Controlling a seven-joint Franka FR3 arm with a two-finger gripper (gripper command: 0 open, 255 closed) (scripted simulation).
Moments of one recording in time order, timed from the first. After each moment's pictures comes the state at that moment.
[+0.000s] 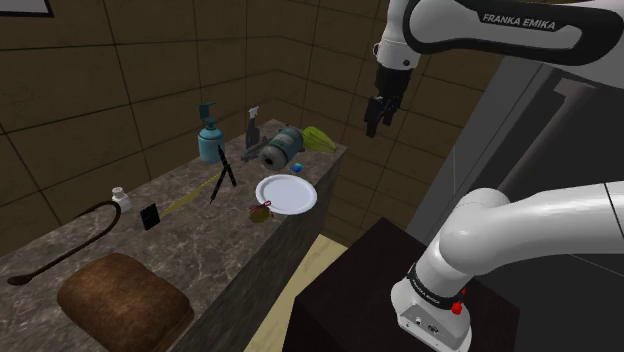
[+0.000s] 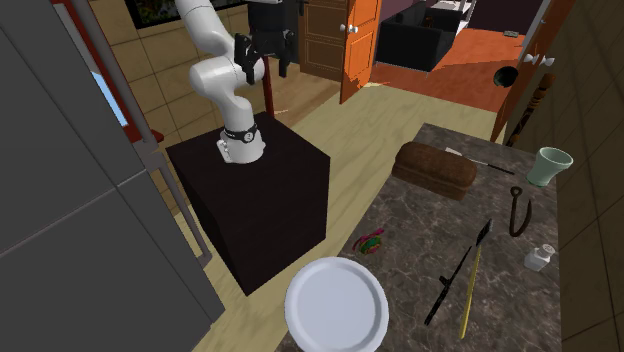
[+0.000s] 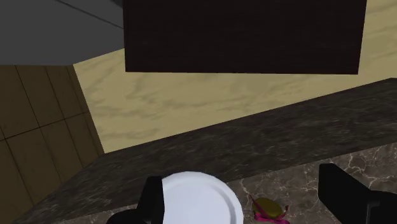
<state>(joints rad) 0.01 -0.78 -0.02 -2.39 -0.12 1.58 -0.07</state>
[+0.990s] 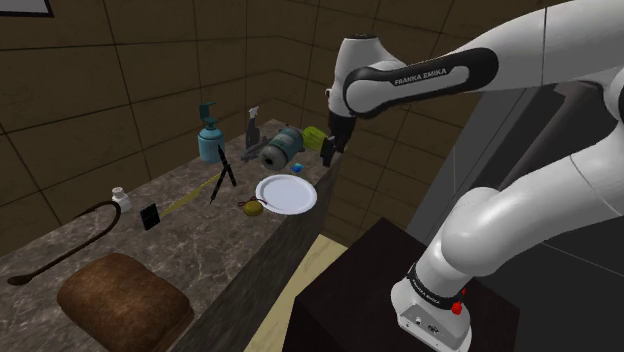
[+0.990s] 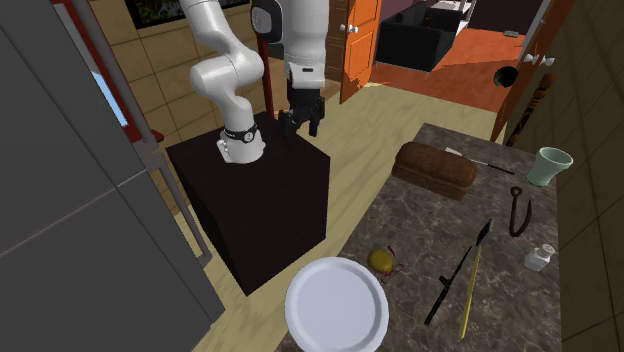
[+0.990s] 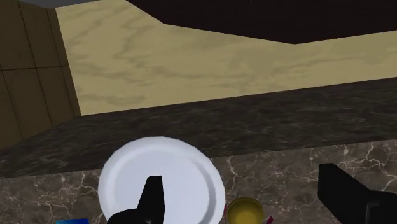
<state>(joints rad) 0.06 -0.47 -0.03 -2.54 -0.13 2.10 -0.12</state>
